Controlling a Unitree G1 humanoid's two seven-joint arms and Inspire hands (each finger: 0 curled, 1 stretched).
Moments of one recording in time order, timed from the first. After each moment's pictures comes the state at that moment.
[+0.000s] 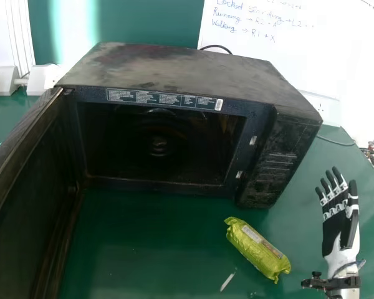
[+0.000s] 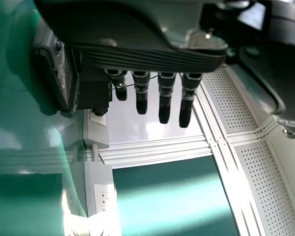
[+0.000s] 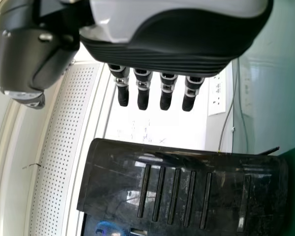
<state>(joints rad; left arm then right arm) -0.04 0.41 0.62 0.23 -0.25 -0.38 -0.01 -0.03 -0.38 -0.49 -0.14 0.42 -0.10 0.28</state>
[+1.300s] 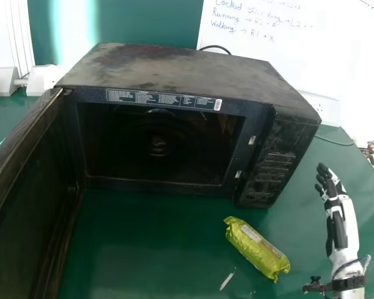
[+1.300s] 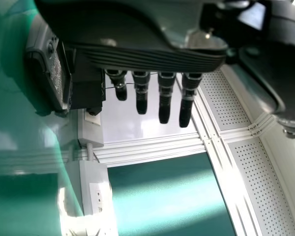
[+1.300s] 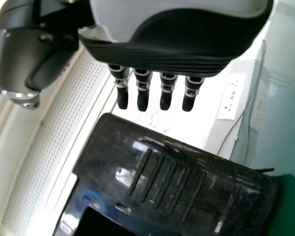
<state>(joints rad) 0.00 0.40 0.62 0.16 -0.24 -0.38 0.00 0.03 -0.44 -0.48 -0.26 0.16 -0.13 0.28</state>
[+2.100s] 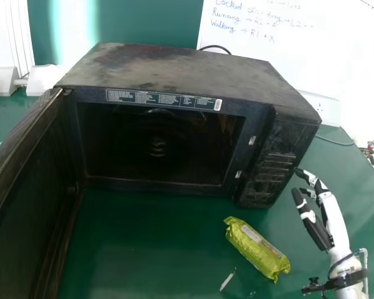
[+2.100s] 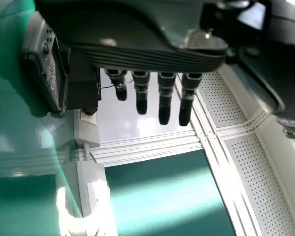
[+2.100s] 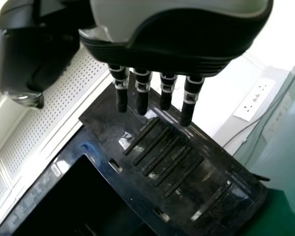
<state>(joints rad) 0.01 0.40 0.62 0.16 -0.22 -0.41 0.00 0.04 -0.55 -0.43 -0.24 -0.08 -0.26 0.29</state>
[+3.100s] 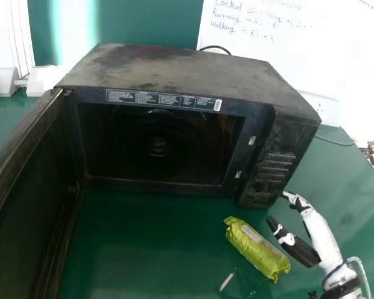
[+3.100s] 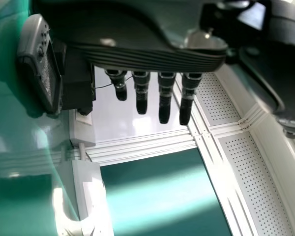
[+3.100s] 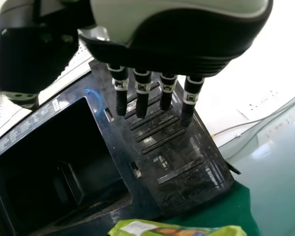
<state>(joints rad) 0.05 0.37 0.62 0.10 -0.21 -0.41 0.01 0.14 -0.64 -0.39 -0.26 -0.26 -0.33 0.30</state>
